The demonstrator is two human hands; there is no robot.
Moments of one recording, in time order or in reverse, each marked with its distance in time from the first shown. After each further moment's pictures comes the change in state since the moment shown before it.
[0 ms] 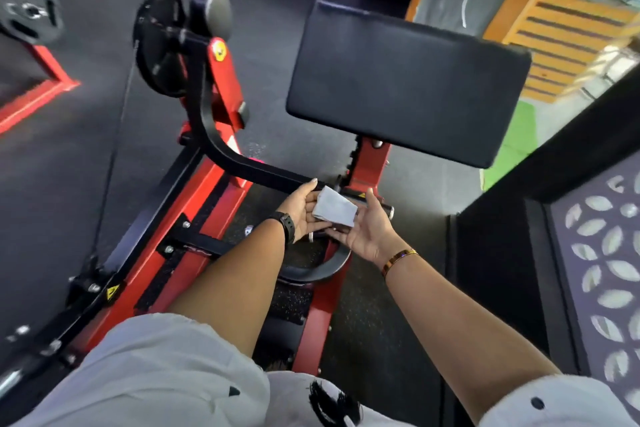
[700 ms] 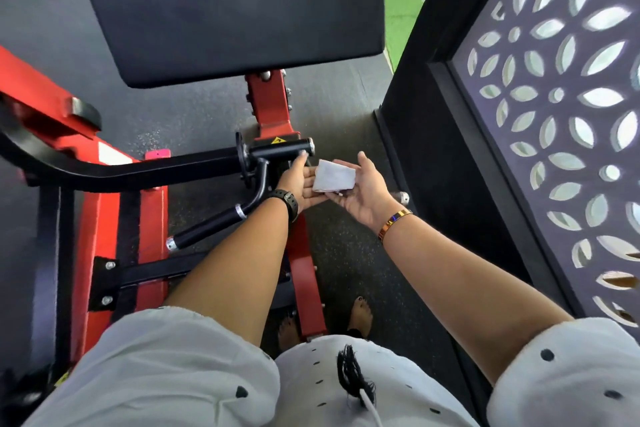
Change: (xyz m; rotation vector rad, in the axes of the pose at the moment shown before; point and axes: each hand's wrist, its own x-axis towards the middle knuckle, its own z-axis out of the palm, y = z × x) left_hand 0.069 -0.083 0.109 0.378 -0.138 -0.232; right_hand -0.030 0.014 -0.120 0.338 0.441 -0.201
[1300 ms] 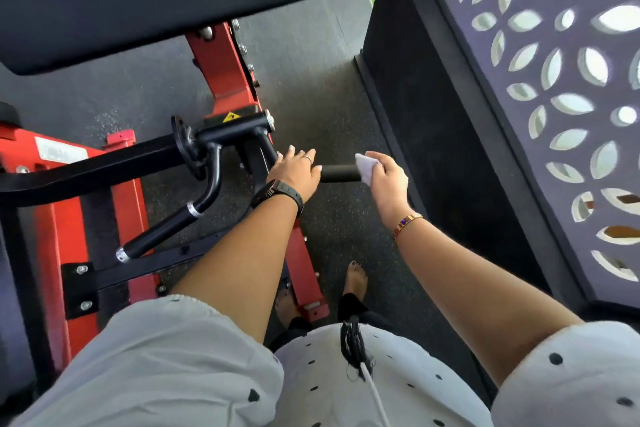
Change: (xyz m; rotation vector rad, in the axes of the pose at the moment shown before) left_hand 0.081 -0.044 0.049 1.683 0.060 0.426; right_hand 0.045 0.011 -0.123 -0.568 0.466 -0.359
